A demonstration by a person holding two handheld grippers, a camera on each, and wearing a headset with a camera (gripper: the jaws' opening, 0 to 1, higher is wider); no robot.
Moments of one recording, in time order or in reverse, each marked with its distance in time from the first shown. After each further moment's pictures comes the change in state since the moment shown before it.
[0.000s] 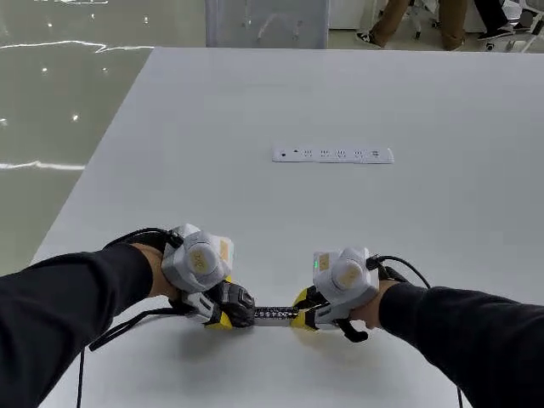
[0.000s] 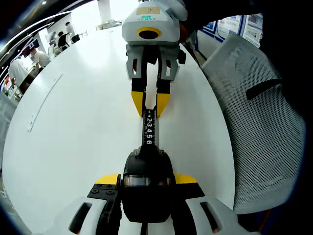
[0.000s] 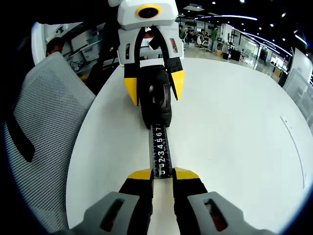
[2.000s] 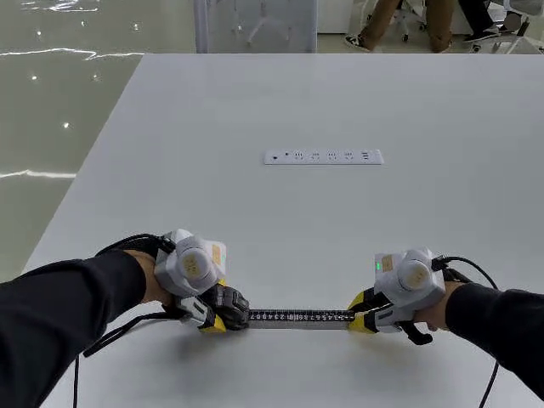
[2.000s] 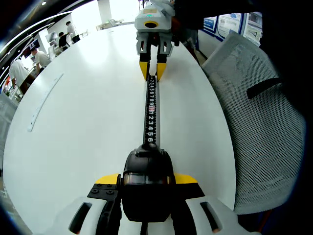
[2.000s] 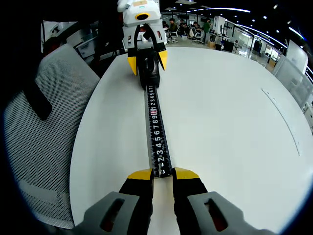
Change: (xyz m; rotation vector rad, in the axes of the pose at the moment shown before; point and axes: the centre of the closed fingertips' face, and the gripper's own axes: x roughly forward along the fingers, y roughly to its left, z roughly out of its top) left arm 0.001 0.001 -0.001 0.002 0.002 0.010; right arm -0.069 -0.010 -0.077 0.057 0.067 -0.037
